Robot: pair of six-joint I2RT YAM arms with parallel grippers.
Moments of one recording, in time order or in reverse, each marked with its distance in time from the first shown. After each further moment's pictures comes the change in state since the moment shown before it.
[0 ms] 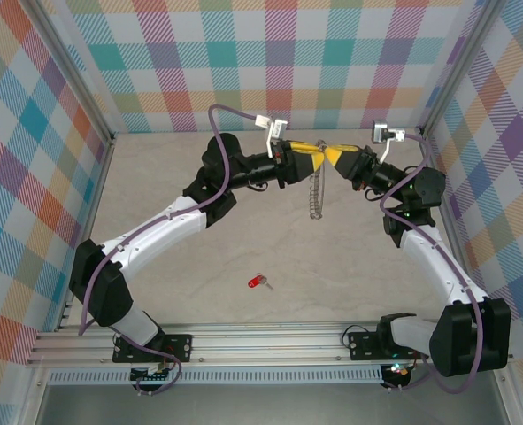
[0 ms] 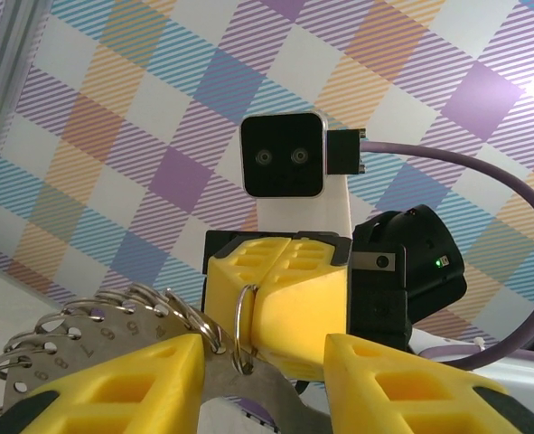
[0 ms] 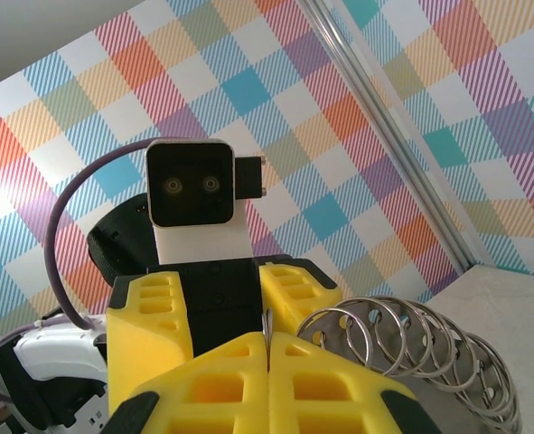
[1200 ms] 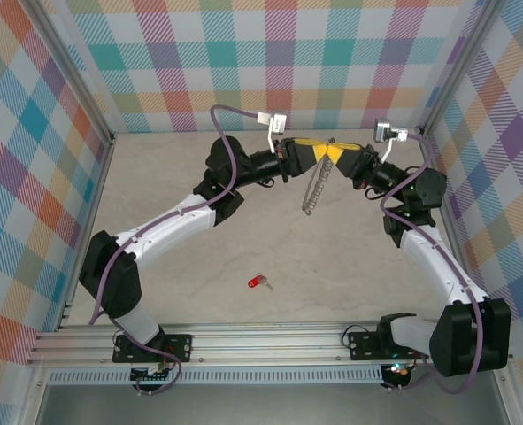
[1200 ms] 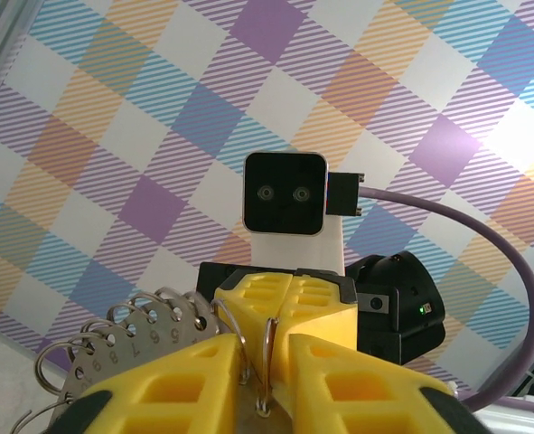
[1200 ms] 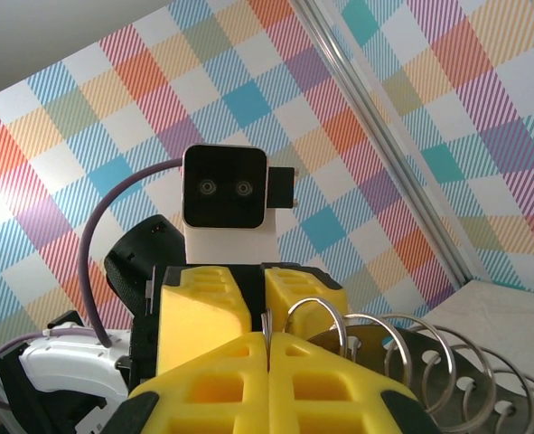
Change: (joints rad) left arm 0.001 0.071 -0.008 0.212 0.000 -0.163; right arm -0.001 0.000 0.000 0.026 0.024 0.001
